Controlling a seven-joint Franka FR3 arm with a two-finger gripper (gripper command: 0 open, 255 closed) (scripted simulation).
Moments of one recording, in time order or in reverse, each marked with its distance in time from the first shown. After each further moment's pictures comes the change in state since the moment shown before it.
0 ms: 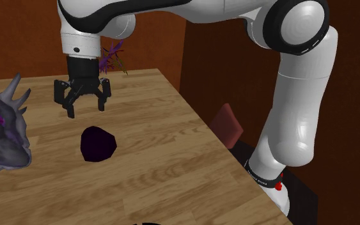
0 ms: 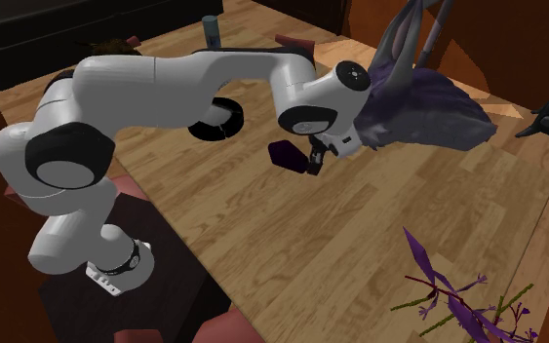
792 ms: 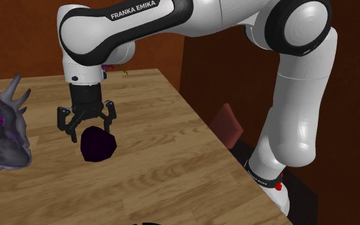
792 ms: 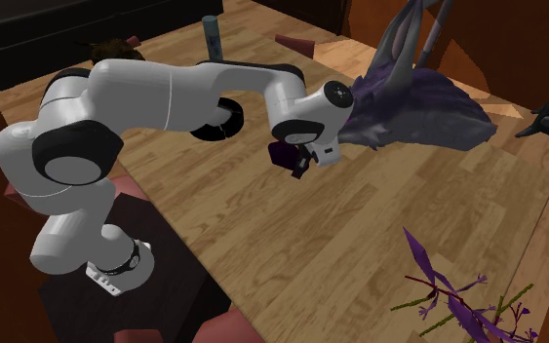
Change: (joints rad) arm 0.046 0.007 0.006 -0.135 0.017 0.098 0.196
